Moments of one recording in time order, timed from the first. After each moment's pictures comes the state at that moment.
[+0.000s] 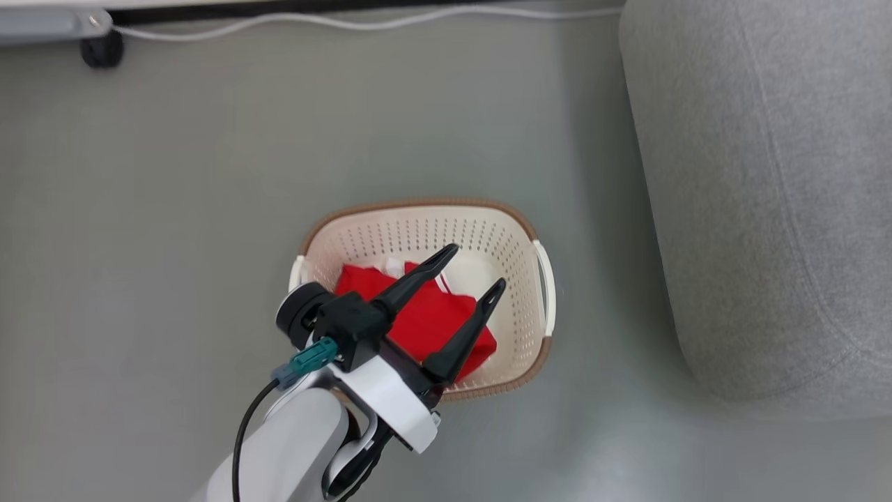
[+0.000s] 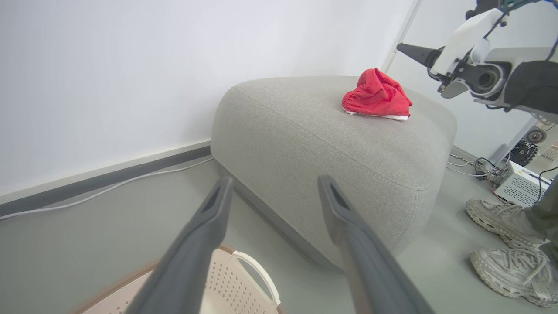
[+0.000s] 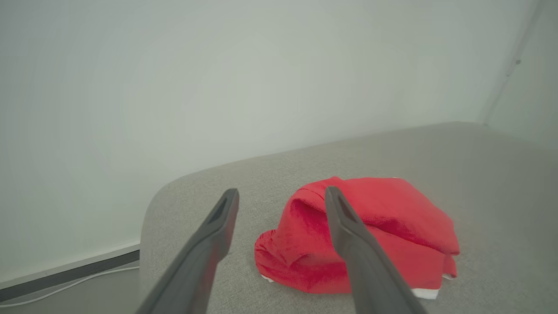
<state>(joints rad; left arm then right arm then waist) -0.49 0.20 -0.76 0.25 -0.52 -0.13 -0.26 -0.82 -0.32 -0.41 0.83 0.10 0.13 -0.25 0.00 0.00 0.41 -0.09</state>
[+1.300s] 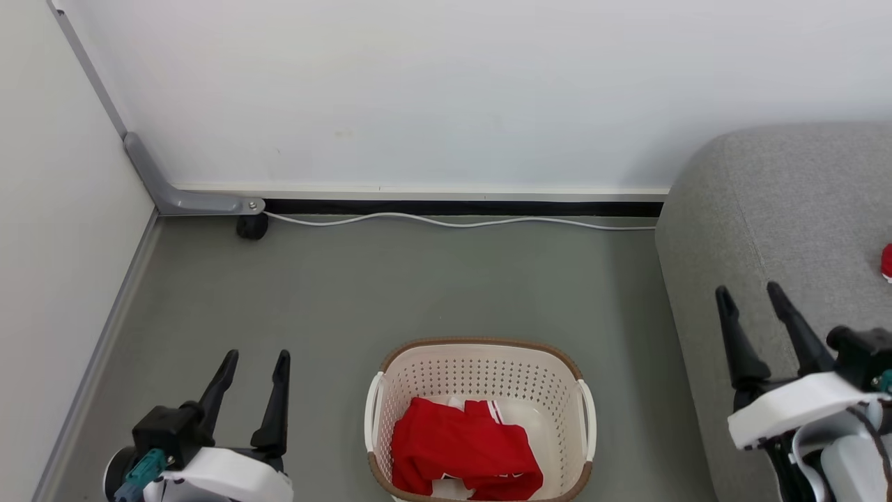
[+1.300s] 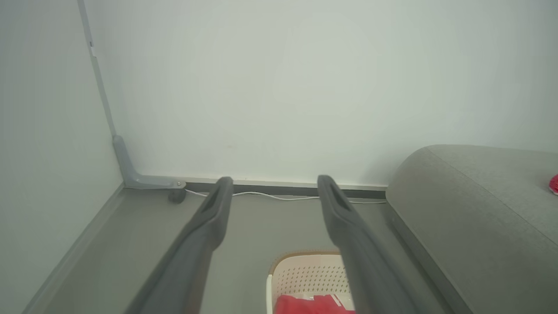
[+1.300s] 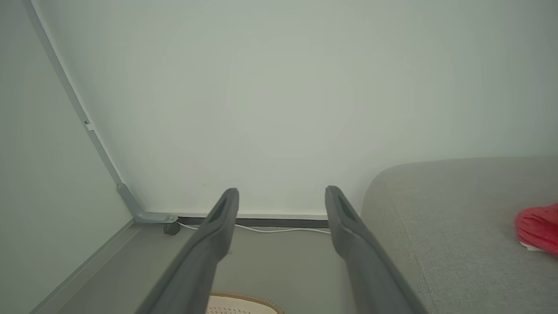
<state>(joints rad) -0.07 0.09 -0.07 0.35 -0.27 -0.13 -0.26 -0.23 -0.25 0.18 0.39 0.45 0.13 -0.25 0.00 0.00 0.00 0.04</state>
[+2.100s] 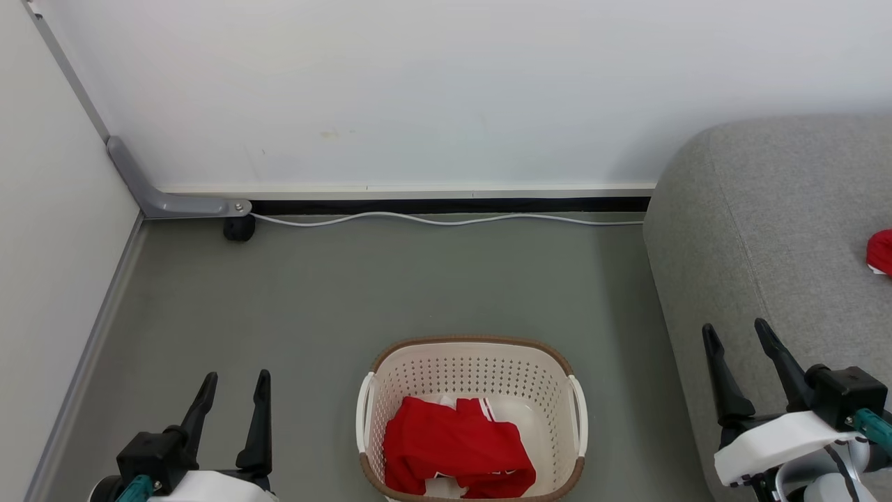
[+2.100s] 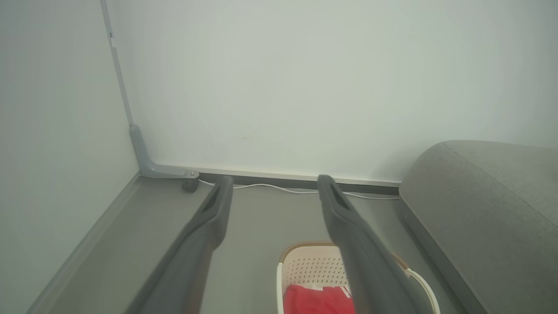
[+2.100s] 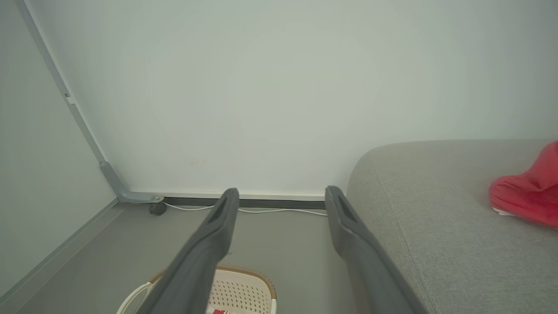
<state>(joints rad) 0.00 0.05 0.03 0.31 -0.21 -0.13 -0.26 -0.13 -0.17 0.11 0.35 0.30 0.13 -0.25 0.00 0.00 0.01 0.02</state>
